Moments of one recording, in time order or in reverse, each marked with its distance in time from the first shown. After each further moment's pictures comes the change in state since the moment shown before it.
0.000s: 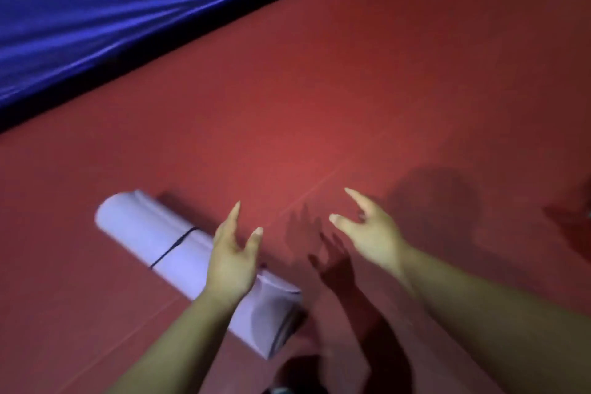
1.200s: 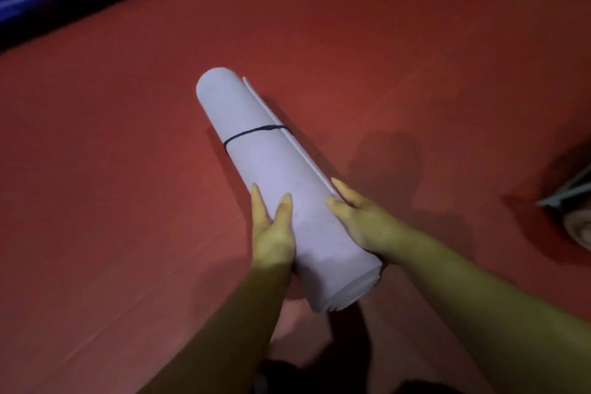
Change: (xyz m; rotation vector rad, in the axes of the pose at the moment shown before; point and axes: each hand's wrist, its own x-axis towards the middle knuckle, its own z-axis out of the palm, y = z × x) left_hand 0.015 0.068 0.094 -0.824 -0.082 -0.324; right_hand 0.014 -0.035 -0.044 -0.017 -0.236 0.109
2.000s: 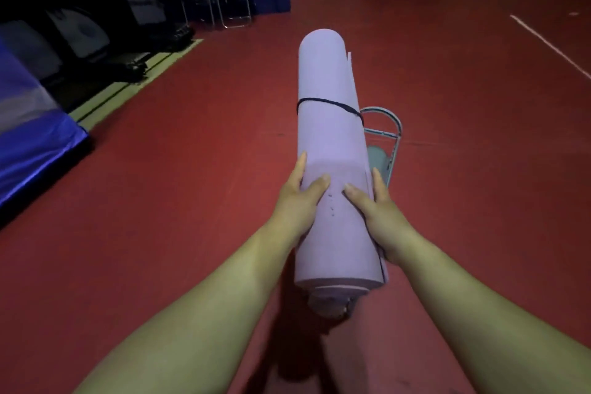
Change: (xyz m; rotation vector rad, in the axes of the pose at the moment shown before) left_hand -0.367 0.278 0.711 0.466 -0.992 0.289; right_hand -0.411 -0.032 -0.663 0.754 0.866 -0.228
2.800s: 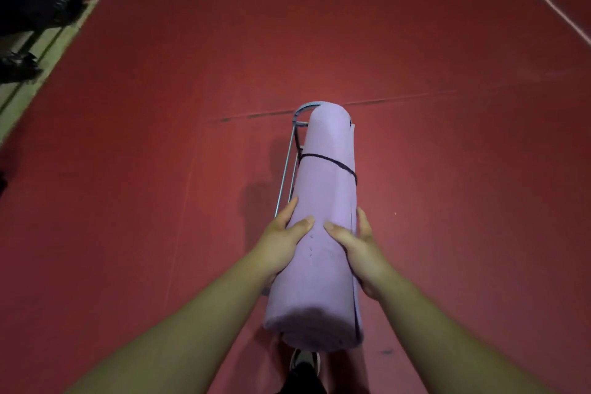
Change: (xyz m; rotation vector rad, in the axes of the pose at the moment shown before) left_hand 0.148 0.008 0.077 0.091 -0.291 -0.498; right_hand 0.114 -0.002 -0.076 0.240 0.269 0.382
